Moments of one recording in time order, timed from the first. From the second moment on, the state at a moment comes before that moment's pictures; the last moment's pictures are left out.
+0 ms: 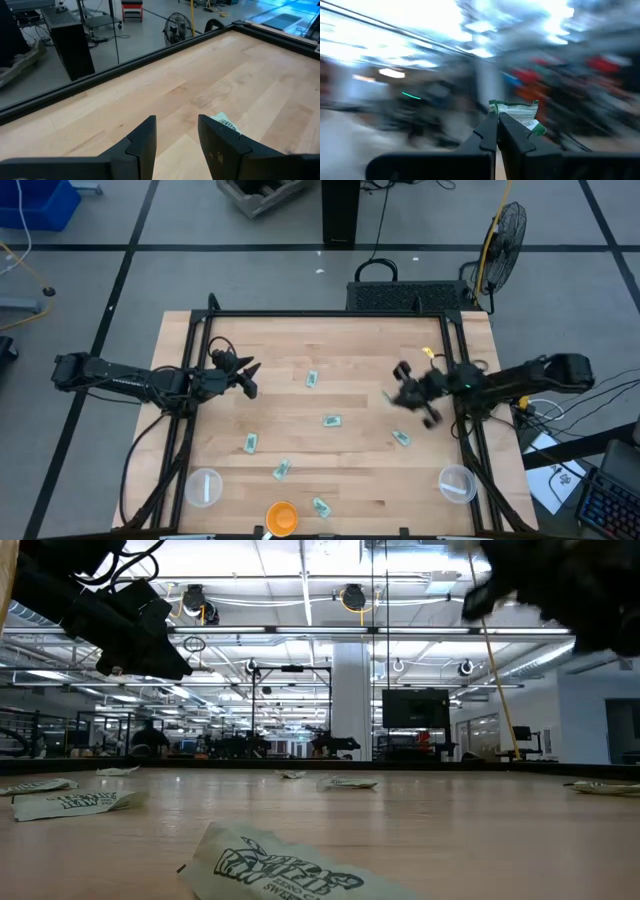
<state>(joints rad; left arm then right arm) -0.05 0.76 0.31 -0.05 -0.73 -0.47 -0.07 1.06 0.10 1.39 -0.48 0.28</state>
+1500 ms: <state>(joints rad) 0.02 0.76 0.31 0.04 -0.68 -0.37 0.98 1.19 0.67 -0.72 -0.29 2.06</state>
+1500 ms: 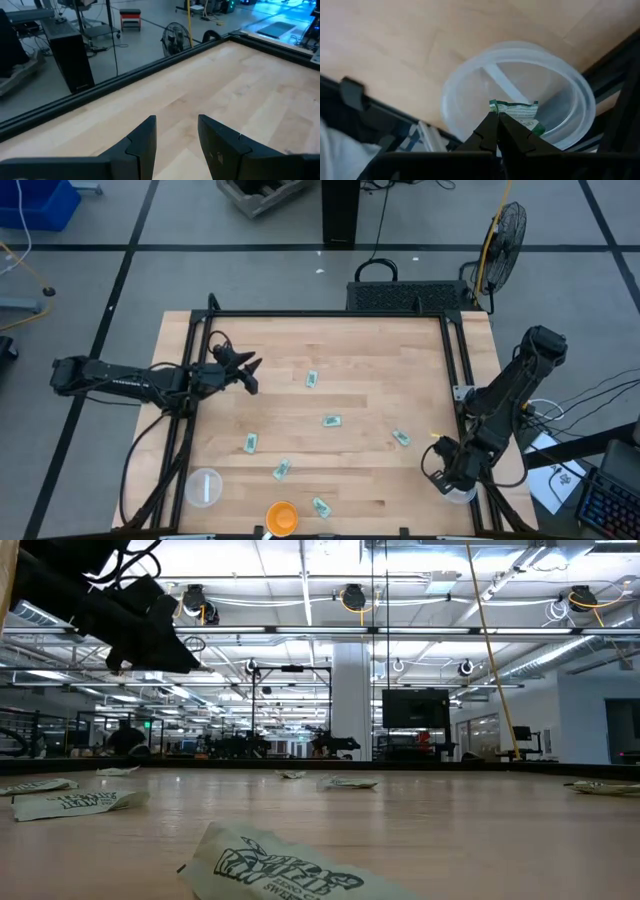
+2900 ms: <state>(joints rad) 0.10 0.76 0.31 -0.12 -0.61 -0.54 0.97 0.96 0.65 -0.69 1.00 1.05</state>
